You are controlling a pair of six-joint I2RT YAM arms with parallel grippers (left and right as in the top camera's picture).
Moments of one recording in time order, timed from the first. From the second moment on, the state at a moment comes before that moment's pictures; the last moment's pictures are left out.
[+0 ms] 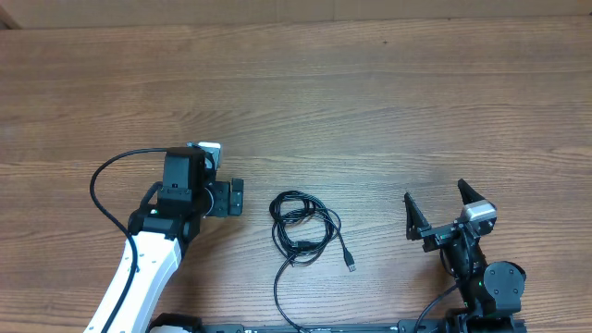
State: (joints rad) left arm -0.15 1.18 0.70 -0.51 0.01 -0.04; right arm 0.04 0.01 0.02 -0.02 -0.22 0.04
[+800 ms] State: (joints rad) left arm -0.14 1.18 0.70 -0.47 0.14 -0.02; right arm 0.04 0.01 0.02 -0.02 -0.22 0.04
